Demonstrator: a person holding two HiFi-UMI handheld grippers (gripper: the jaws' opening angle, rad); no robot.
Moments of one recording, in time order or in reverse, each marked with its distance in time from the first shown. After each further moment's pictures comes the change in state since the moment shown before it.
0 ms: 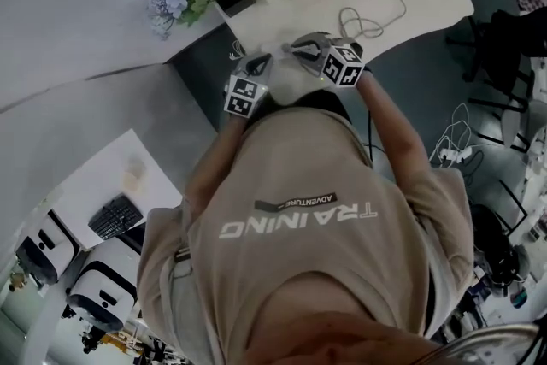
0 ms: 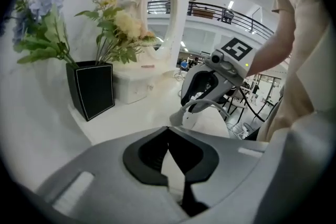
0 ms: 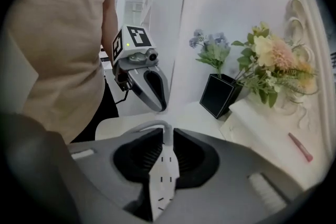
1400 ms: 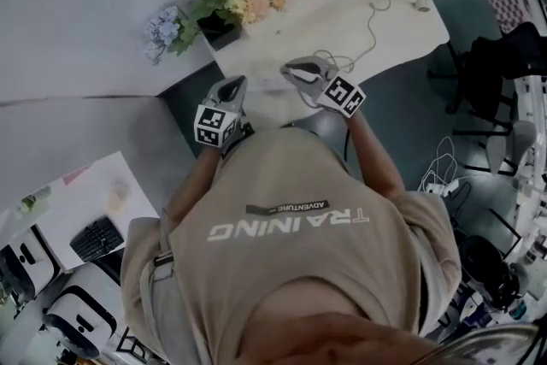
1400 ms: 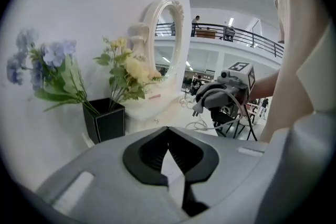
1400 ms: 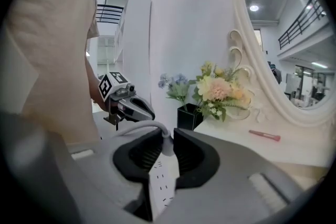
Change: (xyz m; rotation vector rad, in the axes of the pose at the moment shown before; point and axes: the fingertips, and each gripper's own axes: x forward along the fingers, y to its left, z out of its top) left arm -0.057 -0.002 0.076 -0.053 -0.228 0.071; right arm -0.108 -0.029 0.056 0.289 -0.318 -0.186
